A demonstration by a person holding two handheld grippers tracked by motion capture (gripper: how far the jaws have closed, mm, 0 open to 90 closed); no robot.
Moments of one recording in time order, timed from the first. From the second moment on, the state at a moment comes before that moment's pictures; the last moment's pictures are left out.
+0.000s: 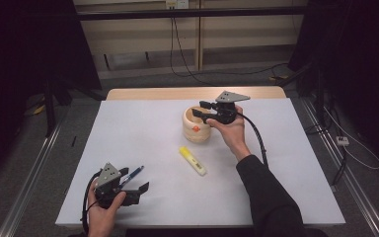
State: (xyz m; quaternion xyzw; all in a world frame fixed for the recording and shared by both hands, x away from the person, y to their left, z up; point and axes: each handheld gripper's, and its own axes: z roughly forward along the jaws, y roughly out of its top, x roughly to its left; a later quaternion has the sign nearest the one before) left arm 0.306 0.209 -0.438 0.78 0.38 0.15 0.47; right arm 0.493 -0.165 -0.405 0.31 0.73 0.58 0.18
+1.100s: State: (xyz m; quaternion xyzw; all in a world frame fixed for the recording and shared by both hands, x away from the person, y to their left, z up) left arm 0.306 0.209 -0.438 0.78 0.38 0.16 0.47; right arm 0.437 -0.185 -0.389 0.33 0.75 0.55 0.17
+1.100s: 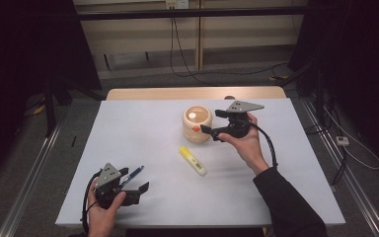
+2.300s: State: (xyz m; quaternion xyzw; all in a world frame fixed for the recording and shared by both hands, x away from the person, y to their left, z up) left arm 0.306 0.209 -0.438 0.78 0.38 0.15 0.47; right arm 0.408 -0.159 -0.399 0.31 0.81 0.48 0.17
